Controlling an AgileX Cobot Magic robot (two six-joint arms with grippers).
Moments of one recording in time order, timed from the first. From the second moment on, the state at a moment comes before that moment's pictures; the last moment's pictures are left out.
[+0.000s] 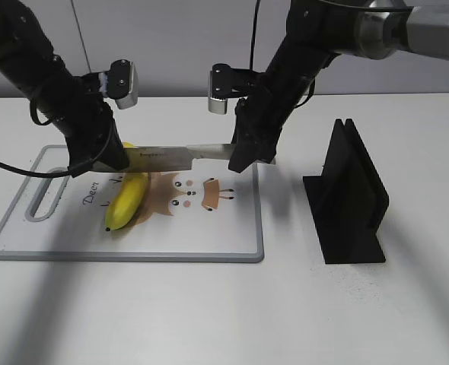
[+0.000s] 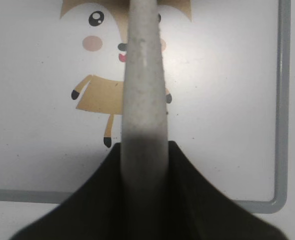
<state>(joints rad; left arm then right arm) -0.20 2.11 -1.50 -0.51 0.91 1.58 0.40 2.38 -1.96 0.44 1.07 -1.32</state>
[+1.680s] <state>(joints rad) -0.20 2.02 -1.49 -0.52 0.90 1.57 0.41 2.39 -1.99 0.46 1.08 -1.30</state>
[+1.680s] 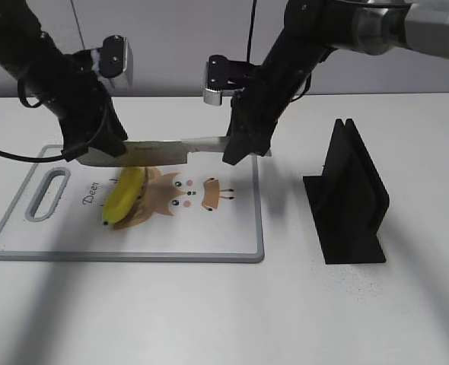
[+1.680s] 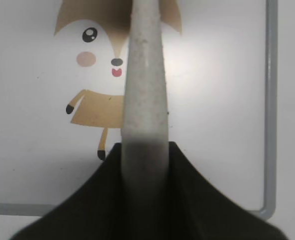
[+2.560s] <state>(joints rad) -0.20 1.65 -1.49 -0.54 0.96 1.17 0.41 2.21 -2.06 0.46 1.19 -1.21</state>
